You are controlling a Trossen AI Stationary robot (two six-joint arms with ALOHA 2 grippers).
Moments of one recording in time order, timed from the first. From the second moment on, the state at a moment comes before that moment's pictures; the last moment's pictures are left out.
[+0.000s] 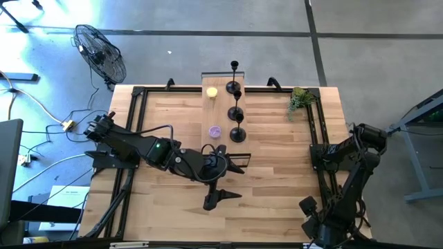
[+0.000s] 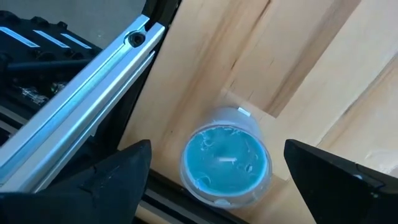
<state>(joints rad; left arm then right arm) -0.41 1.67 1.81 -0.40 -0.20 -0.27 1.20 1.64 1.01 -0.75 -0.10 0.71</state>
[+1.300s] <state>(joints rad) -0.41 1.69 1.80 -0.39 -0.21 -0.26 1.19 1.64 0.90 -0.60 -0.13 0.86</state>
